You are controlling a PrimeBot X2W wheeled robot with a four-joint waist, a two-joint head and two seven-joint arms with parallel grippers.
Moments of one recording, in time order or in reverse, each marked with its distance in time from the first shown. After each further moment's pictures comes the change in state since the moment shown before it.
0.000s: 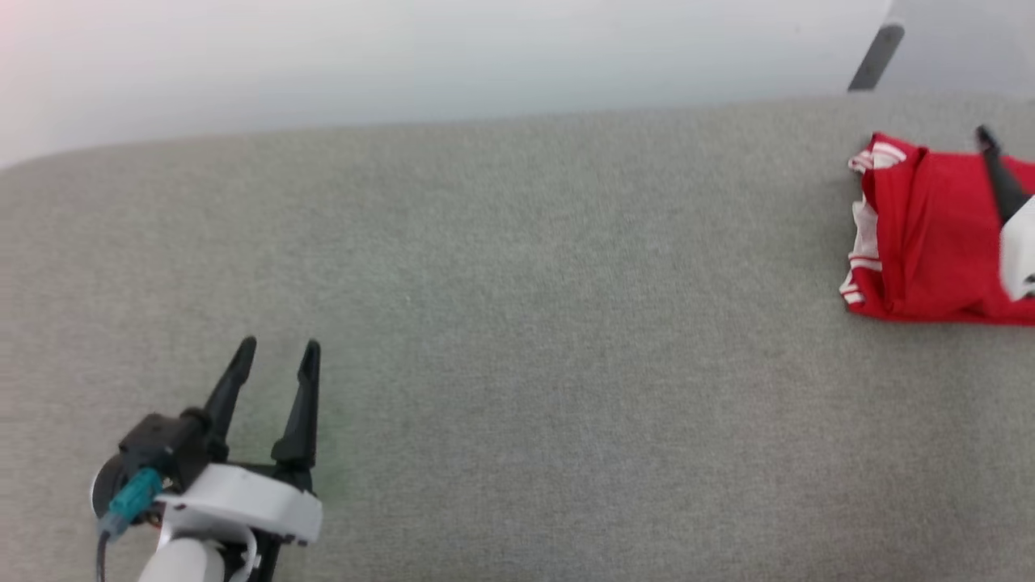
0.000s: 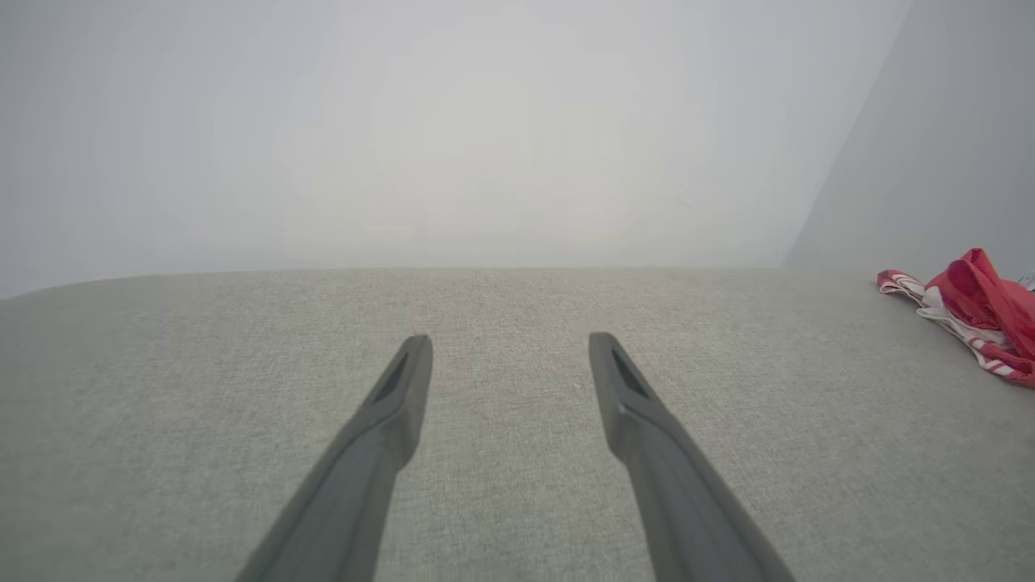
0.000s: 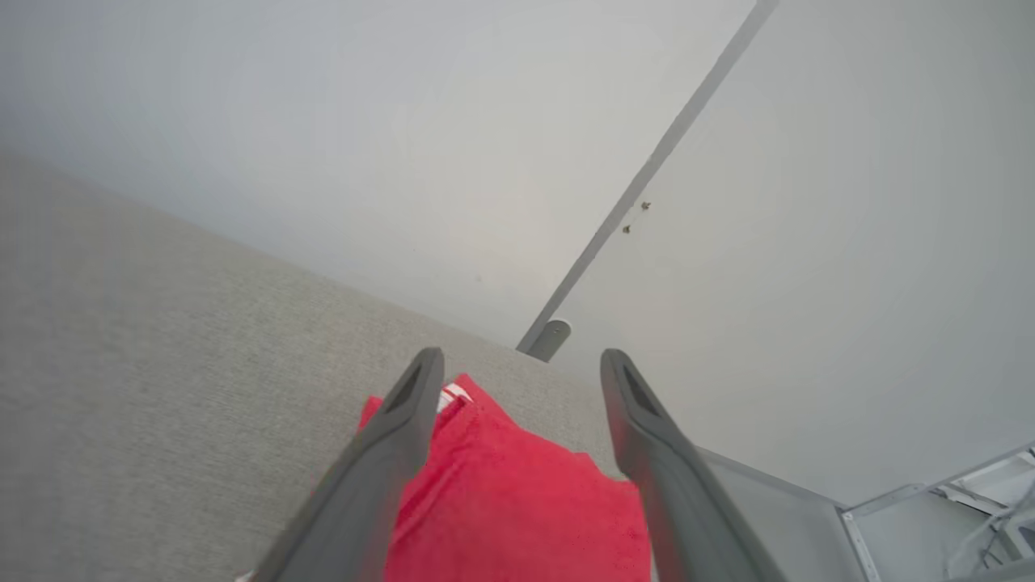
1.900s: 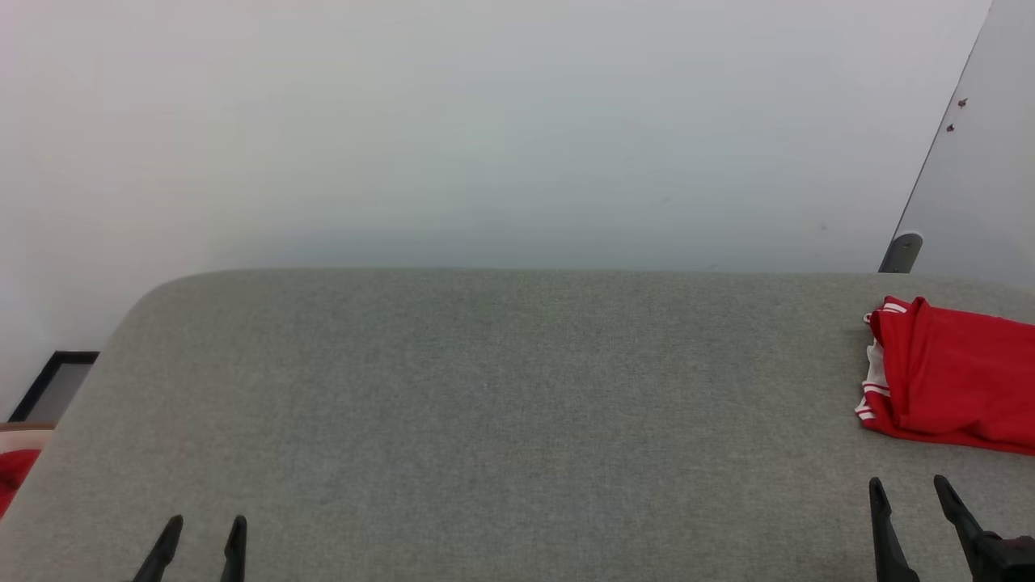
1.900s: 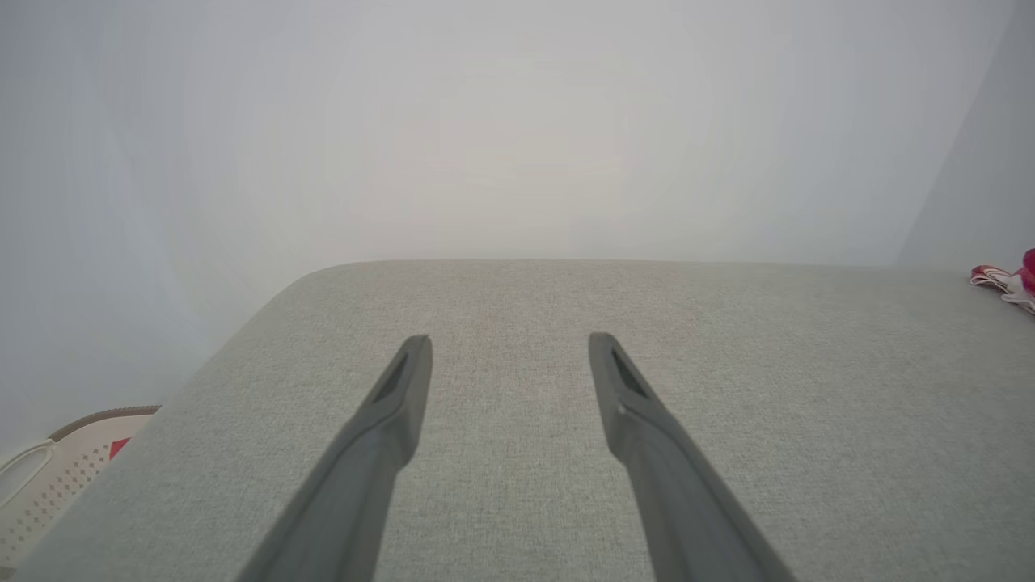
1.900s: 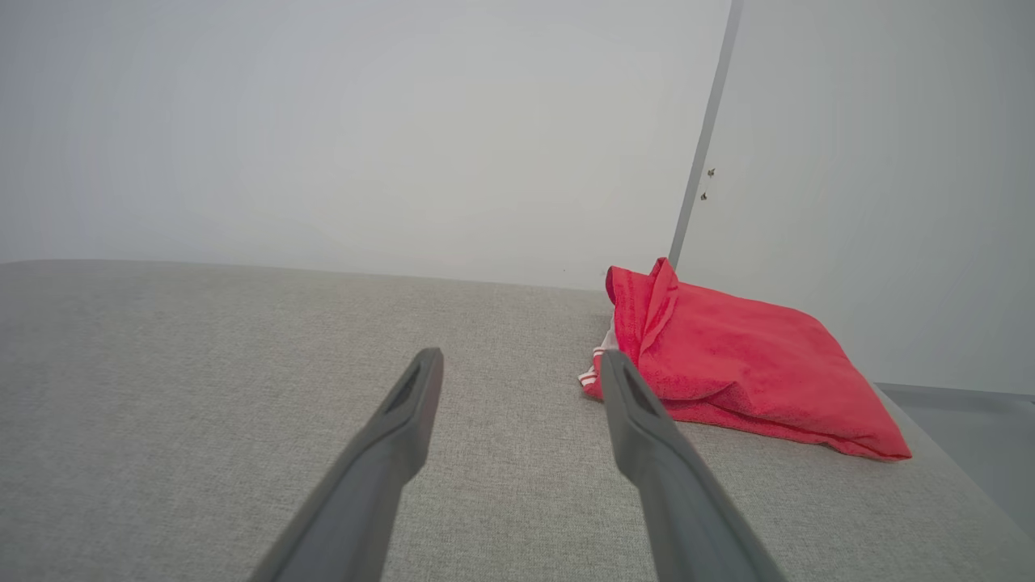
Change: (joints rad) left arm 0.389 0.061 0.129 -0.096 0.018 0.000 0.000; right arm 1.042 0.457 -0.632 -0.692 -0.268 0.000 -0.104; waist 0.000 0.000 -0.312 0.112
